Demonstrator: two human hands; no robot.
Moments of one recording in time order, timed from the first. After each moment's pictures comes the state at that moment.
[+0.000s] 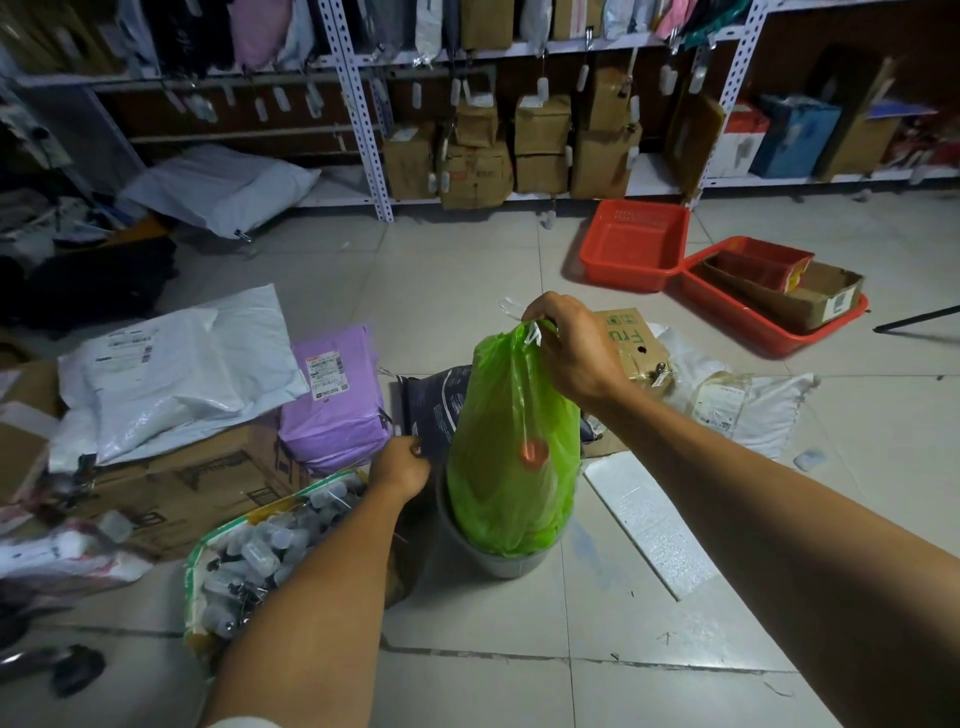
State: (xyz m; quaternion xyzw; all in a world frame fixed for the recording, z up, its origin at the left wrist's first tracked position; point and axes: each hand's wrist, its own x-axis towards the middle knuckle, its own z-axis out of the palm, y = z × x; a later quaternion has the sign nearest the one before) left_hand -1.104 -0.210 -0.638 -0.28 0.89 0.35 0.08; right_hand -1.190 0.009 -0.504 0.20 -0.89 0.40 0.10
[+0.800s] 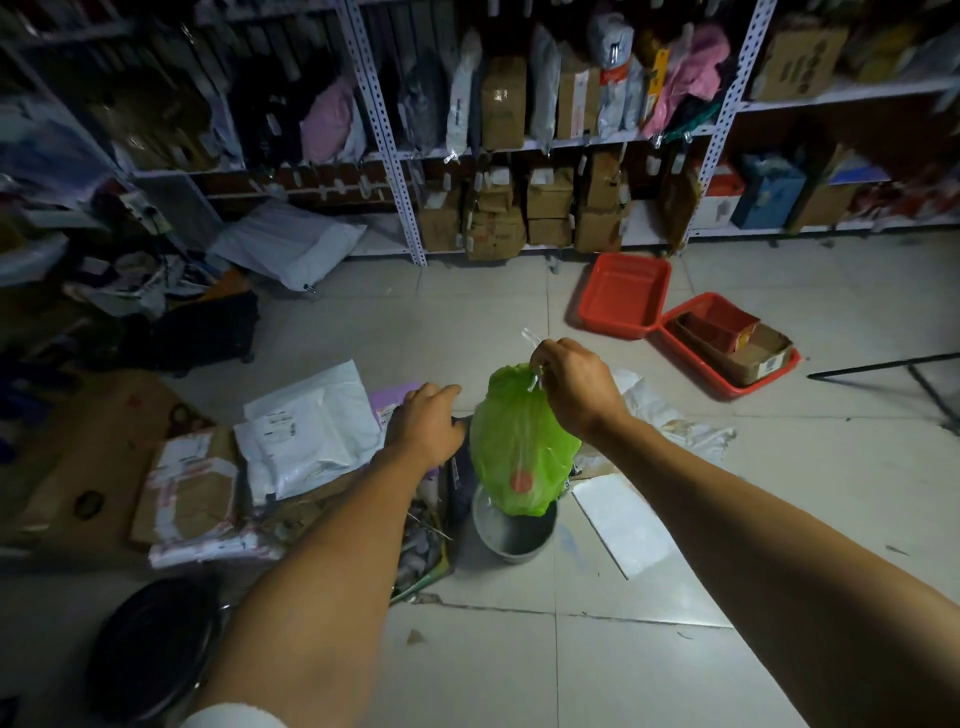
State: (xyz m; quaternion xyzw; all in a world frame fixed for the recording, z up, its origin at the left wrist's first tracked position) left_hand -1.069 -0.157 -0.159 -0.11 0.98 0.14 0.09; right_hand -1.126 0.044 -0.126 0.22 -0.92 0.32 0.02
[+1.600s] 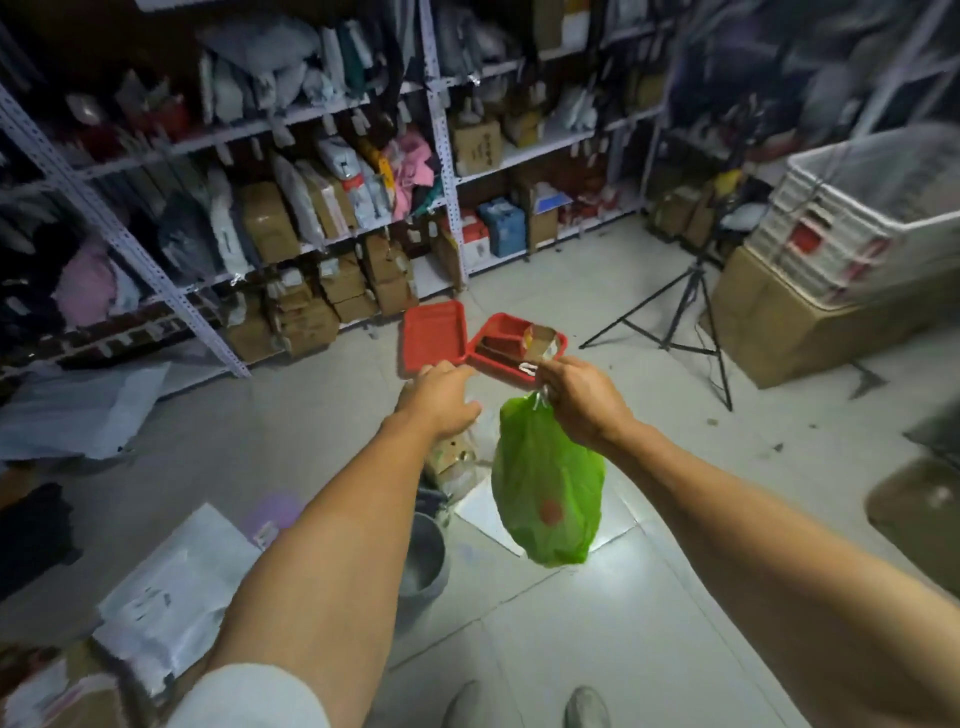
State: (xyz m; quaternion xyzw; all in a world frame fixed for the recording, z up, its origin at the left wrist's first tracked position) left_hand -1.070 0.097 0.064 0.21 0.97 0.07 0.13; right_hand -0.992 0.286 0.057 0.00 -0.97 0.24 0.07
